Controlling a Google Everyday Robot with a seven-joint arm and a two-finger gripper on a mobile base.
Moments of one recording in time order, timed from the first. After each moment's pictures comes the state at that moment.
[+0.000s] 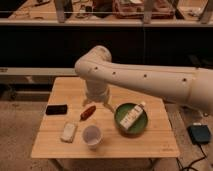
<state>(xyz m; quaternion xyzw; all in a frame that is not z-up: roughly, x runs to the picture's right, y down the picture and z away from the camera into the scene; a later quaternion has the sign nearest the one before) -0.016 0.089 0.627 -0.27 -0.21 -0.55 0.77</state>
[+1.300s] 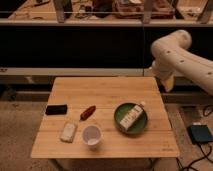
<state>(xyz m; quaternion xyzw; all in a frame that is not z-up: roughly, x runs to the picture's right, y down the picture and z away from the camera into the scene) 0.238 -0.064 0.750 -0.21 0.02 -0.33 0.92</state>
